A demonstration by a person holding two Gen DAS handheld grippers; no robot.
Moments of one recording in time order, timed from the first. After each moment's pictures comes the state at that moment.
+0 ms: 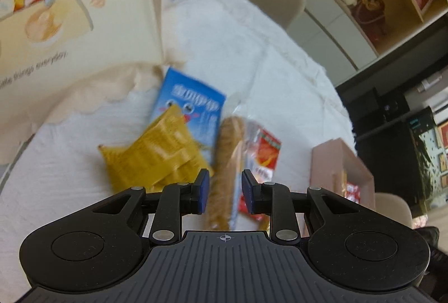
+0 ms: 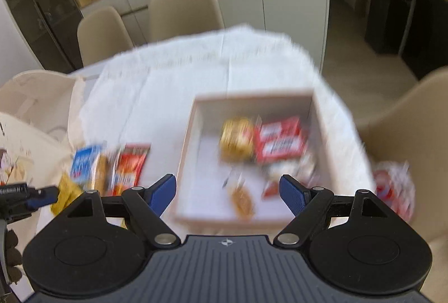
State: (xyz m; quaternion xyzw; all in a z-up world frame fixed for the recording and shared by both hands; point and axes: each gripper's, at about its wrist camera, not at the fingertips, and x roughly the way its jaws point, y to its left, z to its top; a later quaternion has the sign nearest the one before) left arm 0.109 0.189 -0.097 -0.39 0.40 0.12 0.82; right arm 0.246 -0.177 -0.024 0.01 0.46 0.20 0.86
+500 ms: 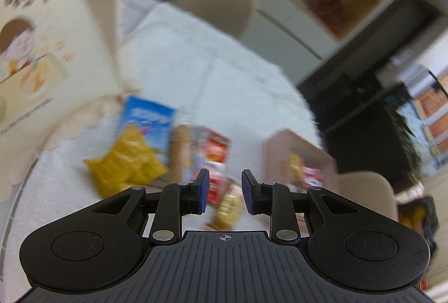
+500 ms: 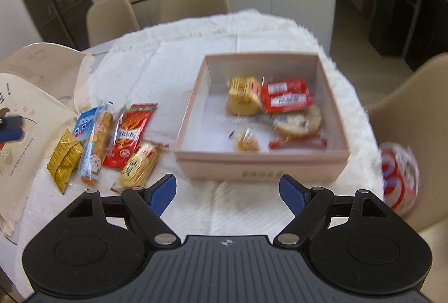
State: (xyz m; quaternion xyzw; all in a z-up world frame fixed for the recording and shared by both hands) left arm 0.077 0.139 0.002 -0.33 0.38 0.06 0.87; right arm 0.191 -0.194 -0.050 -0.03 0.44 0.22 0.87
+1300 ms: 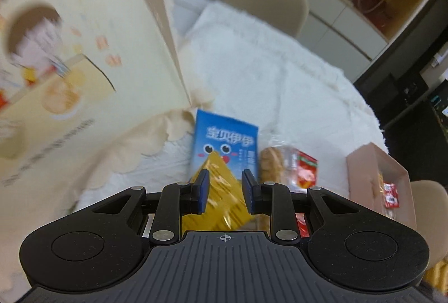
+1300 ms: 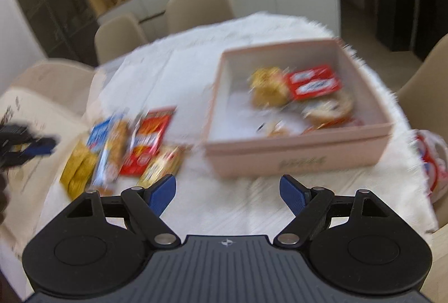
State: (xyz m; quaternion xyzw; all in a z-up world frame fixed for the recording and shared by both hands) left arm 0.122 0.224 -0.091 -0.29 0.41 0.15 0.85; right arm 0.169 -0.161 -0.093 0.03 0.43 0.24 0.87
